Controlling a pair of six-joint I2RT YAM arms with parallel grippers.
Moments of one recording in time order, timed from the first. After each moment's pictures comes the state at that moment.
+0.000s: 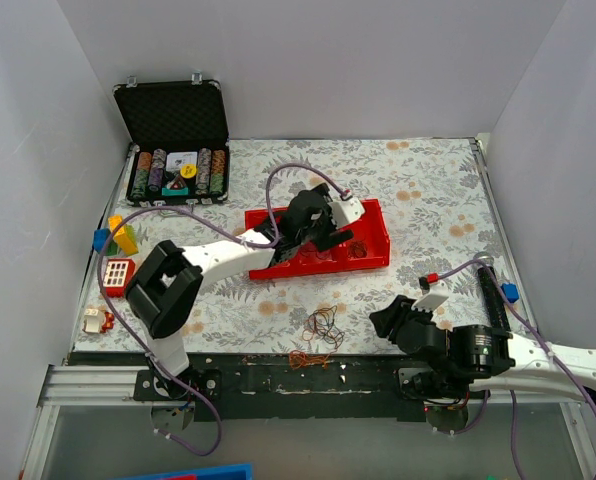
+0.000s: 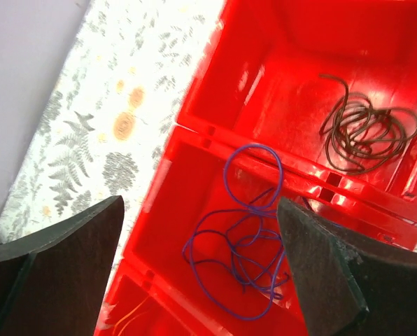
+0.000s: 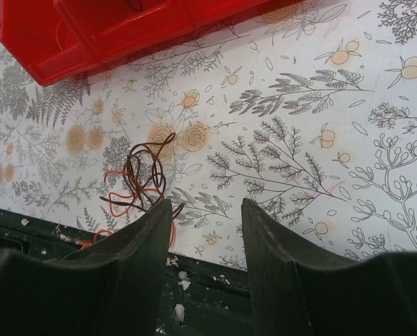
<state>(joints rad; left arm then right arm) -0.83 1.81 1.20 0.14 -0.12 0.54 1.45 0.38 0.39 -0.82 0.80 1.27</state>
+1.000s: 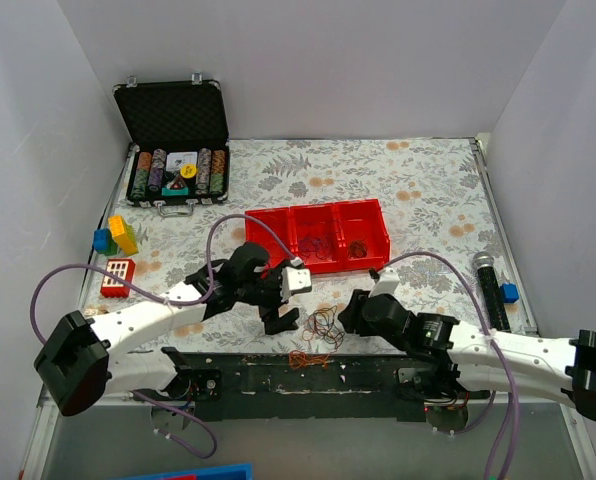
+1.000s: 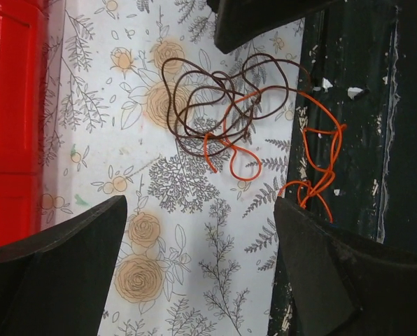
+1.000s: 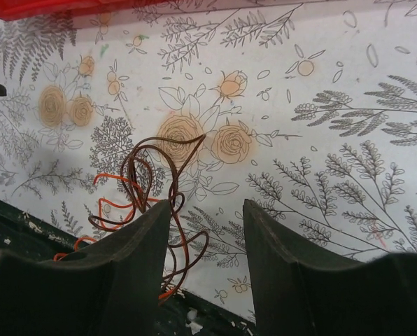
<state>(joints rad) -0.83 1.19 0.69 -0.25 0.52 0.36 1.22 0.81 0.33 -0.23 0.47 0.96</state>
